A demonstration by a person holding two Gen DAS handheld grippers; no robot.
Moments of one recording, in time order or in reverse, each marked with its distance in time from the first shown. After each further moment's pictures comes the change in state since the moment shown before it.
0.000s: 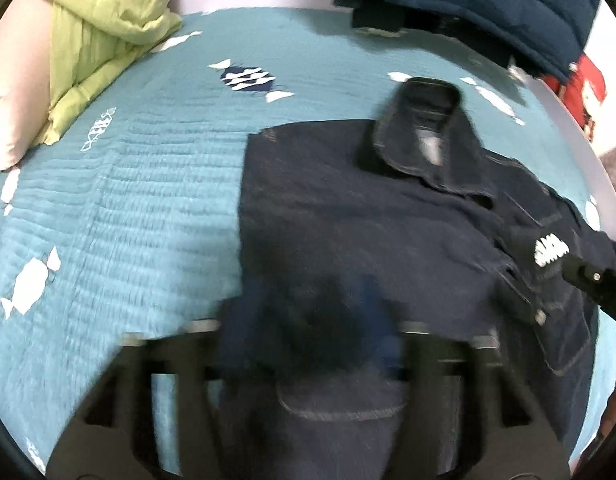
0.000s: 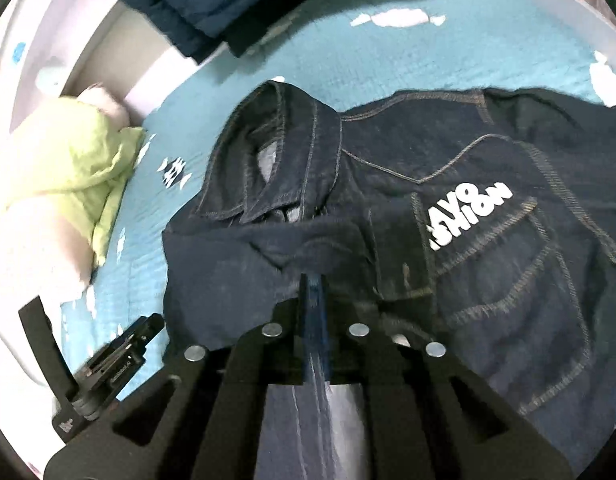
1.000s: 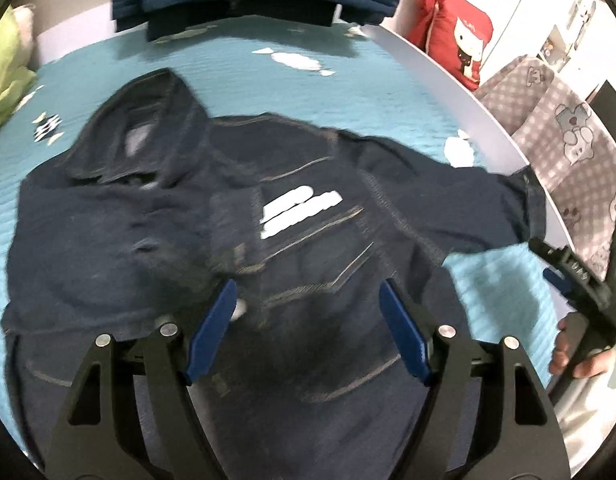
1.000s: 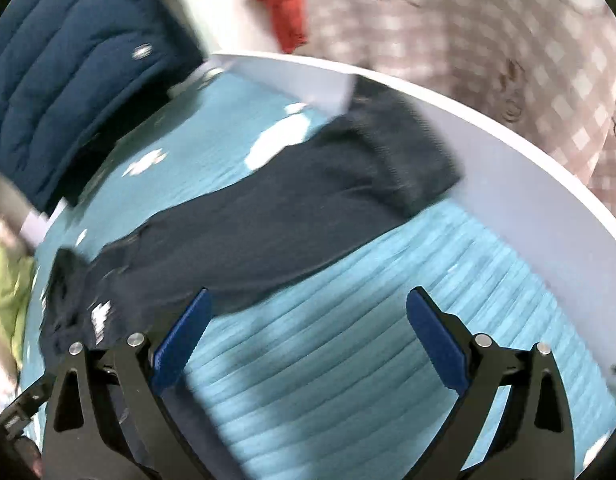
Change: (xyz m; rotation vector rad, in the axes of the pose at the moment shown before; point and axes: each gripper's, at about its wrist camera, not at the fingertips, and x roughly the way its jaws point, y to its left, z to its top) left arm -0.002 -0.261 -0.031 0.212 -0.001 -0.293; right arm -0.141 -0.329 -0.019 0.338 -0.371 -0.336
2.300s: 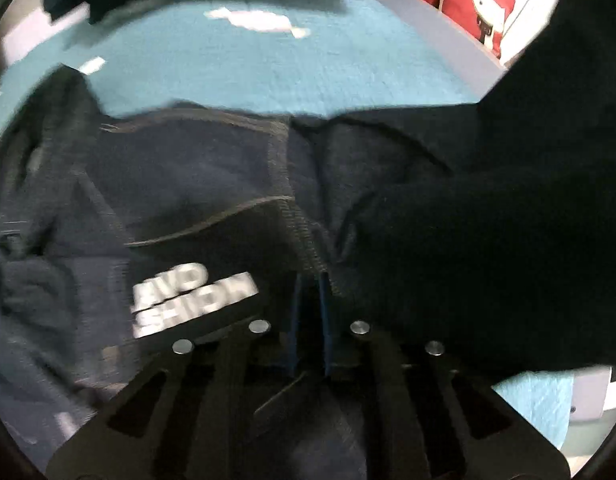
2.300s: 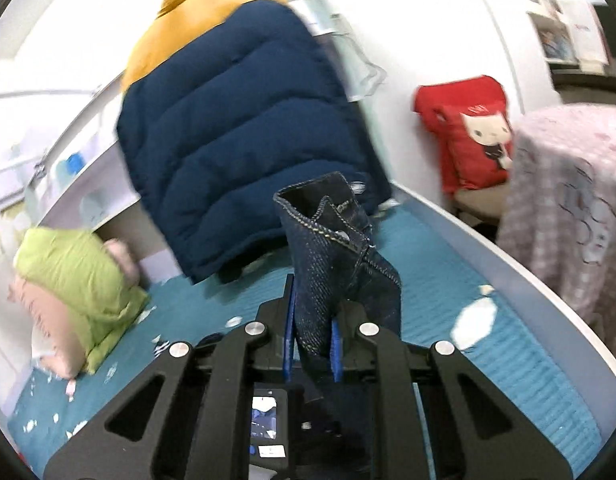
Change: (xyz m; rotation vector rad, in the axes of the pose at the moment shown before) left arm 0.105 -0.045 0.056 -0.005 0.106 0.025; right arm -0.135 0.204 0.043 -0.320 -0.358 0.458
